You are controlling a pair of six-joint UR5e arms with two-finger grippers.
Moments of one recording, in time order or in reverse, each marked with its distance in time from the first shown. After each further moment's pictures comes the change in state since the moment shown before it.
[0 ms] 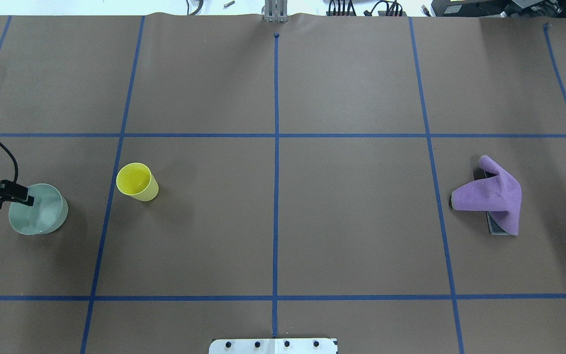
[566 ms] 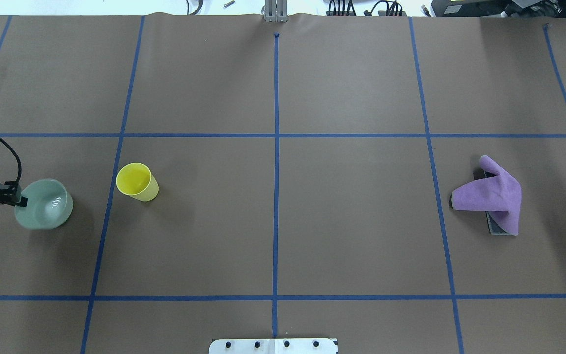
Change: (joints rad) left arm 0.000 -0.008 0.005 -0.002 -0.004 0.000; right arm -0.002 0.000 -0.005 -0.001 0.002 0.000
